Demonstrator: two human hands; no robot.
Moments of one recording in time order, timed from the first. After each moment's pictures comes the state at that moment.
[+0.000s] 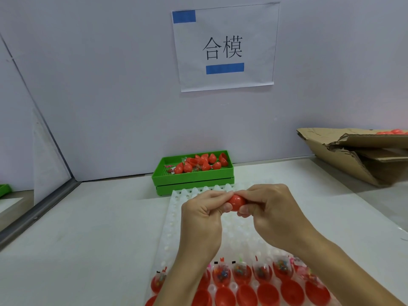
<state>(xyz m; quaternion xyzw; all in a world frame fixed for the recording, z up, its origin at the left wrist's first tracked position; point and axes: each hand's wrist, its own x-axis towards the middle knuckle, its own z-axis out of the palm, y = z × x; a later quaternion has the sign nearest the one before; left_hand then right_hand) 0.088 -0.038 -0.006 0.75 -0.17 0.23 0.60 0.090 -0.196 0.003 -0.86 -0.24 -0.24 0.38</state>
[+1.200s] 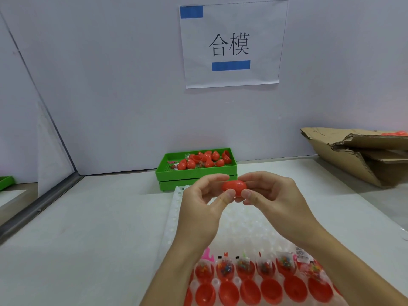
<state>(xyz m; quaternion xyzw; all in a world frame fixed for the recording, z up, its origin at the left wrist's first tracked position) 0.086 -0.028 0.009 0.71 -0.13 0.13 0.68 0.091 -0.191 0.007 -0.73 -0.18 -0.14 0.64</state>
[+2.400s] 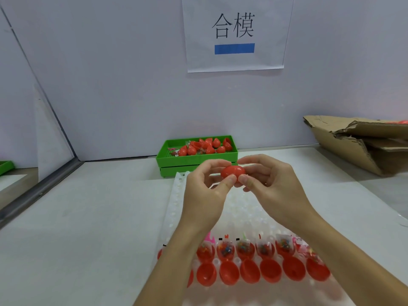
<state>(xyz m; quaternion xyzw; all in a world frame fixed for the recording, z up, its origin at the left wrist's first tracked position) 0.087 -0.032 0.005 0.71 -0.12 0.16 0.68 0.092 -0.181 0.003 -0.76 -0.18 -0.19 0.60</state>
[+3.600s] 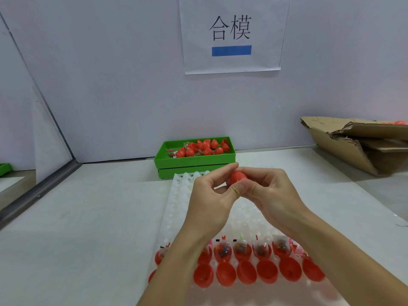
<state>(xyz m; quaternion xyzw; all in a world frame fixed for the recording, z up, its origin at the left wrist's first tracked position) 0.086 -0.040 -0.003 0.69 -0.16 0.08 0.70 0.096 -0.183 -0.005 -0.64 -0.18 -0.05 0.74</state>
